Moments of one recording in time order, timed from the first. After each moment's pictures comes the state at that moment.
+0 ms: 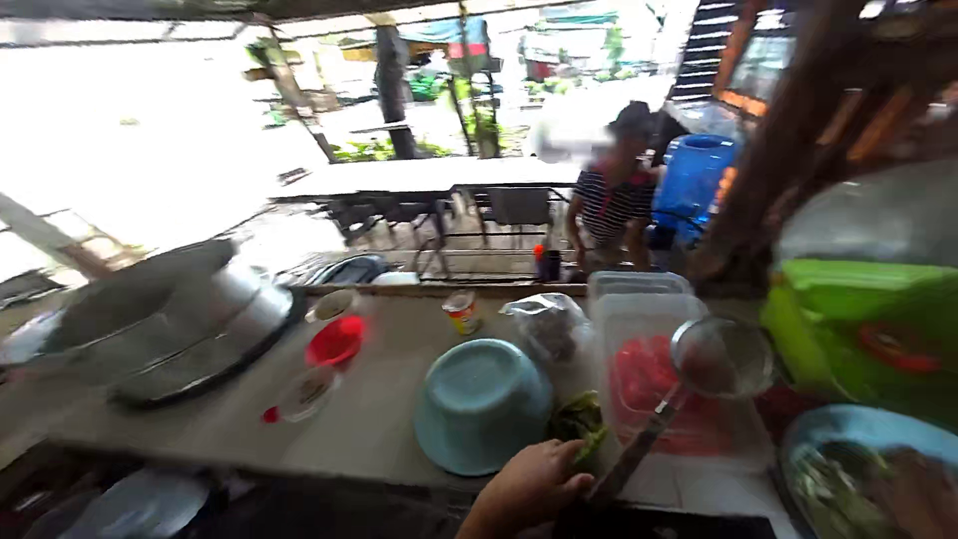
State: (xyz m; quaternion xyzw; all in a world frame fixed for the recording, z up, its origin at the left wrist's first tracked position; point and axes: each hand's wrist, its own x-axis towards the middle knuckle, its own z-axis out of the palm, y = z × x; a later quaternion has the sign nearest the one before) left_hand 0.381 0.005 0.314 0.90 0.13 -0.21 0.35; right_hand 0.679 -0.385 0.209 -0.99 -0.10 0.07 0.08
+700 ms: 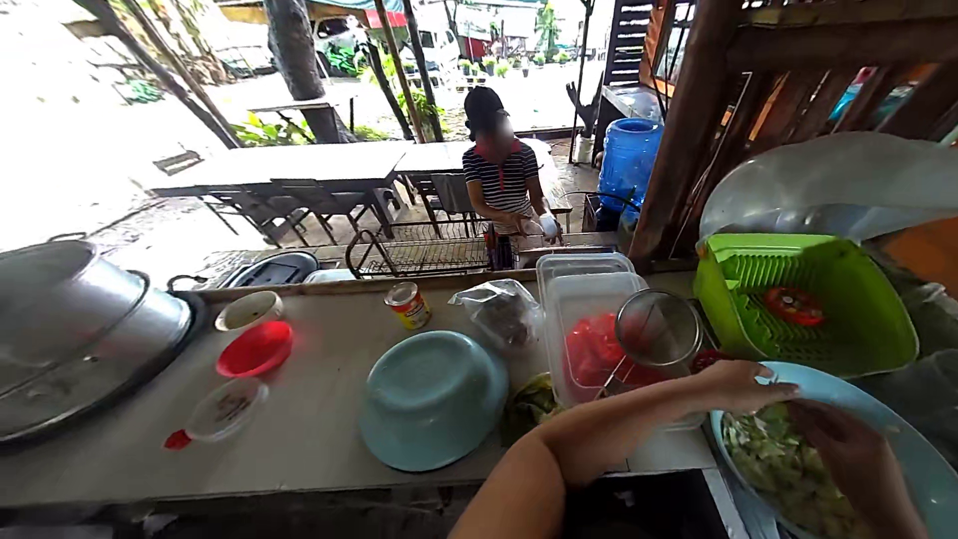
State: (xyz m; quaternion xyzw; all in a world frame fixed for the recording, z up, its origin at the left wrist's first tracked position) left_hand 0.637 -0.172 0.305 0.82 -0.13 -0.17 0.53; right_hand 0.636 -0.378 0.250 -0.87 -0.15 -0.02 0.46
